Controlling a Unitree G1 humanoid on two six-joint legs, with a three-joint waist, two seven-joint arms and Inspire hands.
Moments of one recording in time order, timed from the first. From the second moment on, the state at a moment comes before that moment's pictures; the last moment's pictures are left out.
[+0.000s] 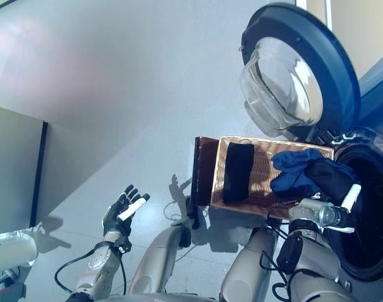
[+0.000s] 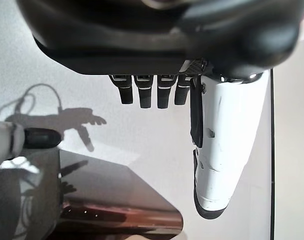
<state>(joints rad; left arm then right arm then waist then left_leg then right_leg) 0.09 0.21 -0.26 0.51 -0.64 -0.29 0.12 -0.61 -0.41 -0.60 1.17 1.14 -0.48 -0.55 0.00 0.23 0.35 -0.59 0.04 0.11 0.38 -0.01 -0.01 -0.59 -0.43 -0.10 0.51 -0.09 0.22</state>
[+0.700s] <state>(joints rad) 0.08 0.22 -0.26 0.48 -0.64 -0.29 0.14 -0.75 -0.63 -0.60 1.29 1.11 -0.48 -0.66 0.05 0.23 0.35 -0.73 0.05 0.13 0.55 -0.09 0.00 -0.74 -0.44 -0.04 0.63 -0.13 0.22</state>
